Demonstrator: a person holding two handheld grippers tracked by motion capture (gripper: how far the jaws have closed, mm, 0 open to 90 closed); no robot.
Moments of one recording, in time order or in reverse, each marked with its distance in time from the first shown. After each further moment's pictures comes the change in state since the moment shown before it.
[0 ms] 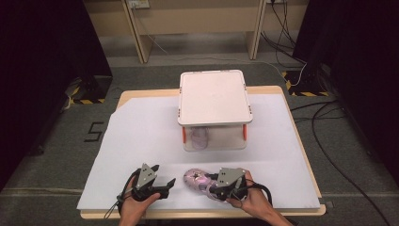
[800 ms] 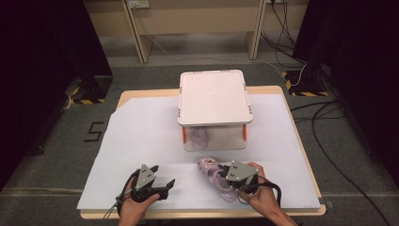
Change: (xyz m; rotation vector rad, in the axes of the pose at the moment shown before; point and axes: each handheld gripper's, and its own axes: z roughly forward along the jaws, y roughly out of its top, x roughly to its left) left arm -0.001 -0.002 -0.003 -0.004 0.001 0.007; right arm -0.016 0.001 -0.035 -0.022 -0.228 0.011
